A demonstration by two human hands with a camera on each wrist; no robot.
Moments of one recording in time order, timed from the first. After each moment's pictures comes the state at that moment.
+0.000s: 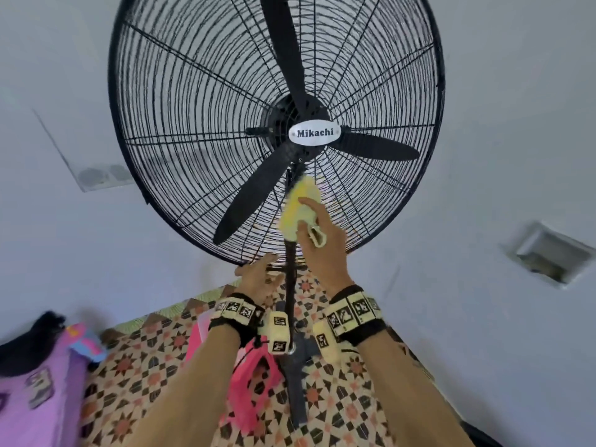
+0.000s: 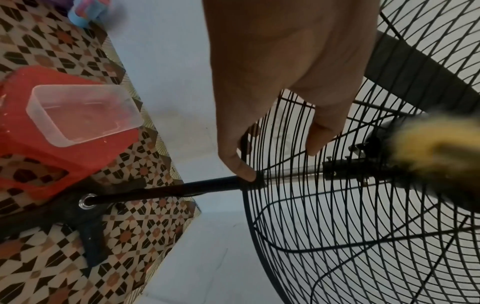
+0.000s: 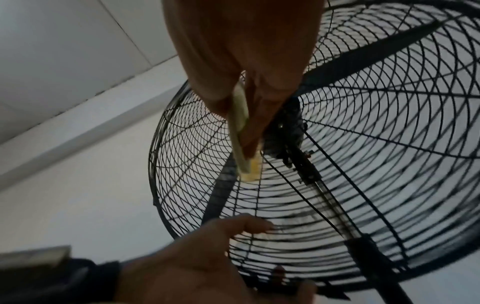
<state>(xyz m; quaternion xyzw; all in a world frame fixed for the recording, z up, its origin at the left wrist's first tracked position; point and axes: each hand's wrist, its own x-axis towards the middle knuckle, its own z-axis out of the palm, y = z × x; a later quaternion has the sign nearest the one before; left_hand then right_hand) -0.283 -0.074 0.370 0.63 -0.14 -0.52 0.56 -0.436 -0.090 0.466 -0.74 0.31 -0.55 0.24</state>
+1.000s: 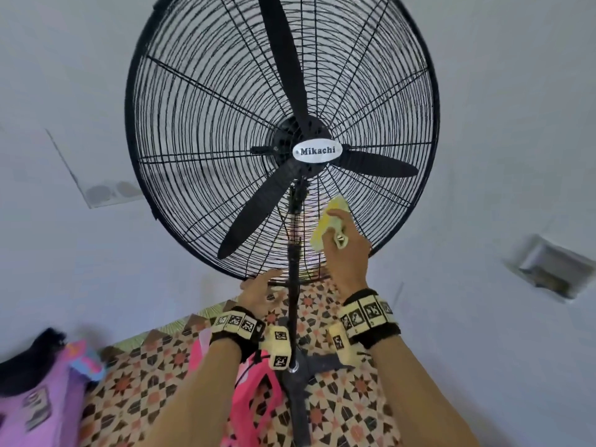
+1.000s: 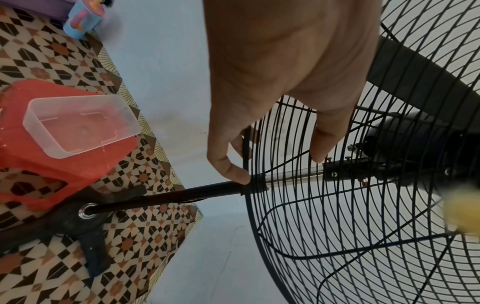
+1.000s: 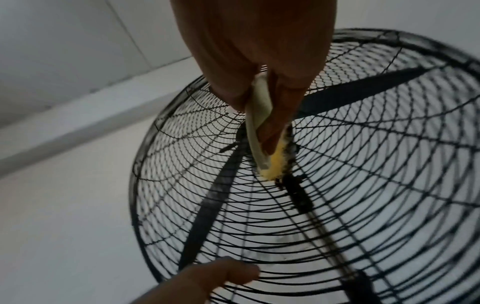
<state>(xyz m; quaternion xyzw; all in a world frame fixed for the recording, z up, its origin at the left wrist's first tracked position) -0.261 -0.089 0.354 0.53 -0.05 -0.59 0.60 -0.454 -0.109 0.478 -0.68 0.40 -0.57 0.23</state>
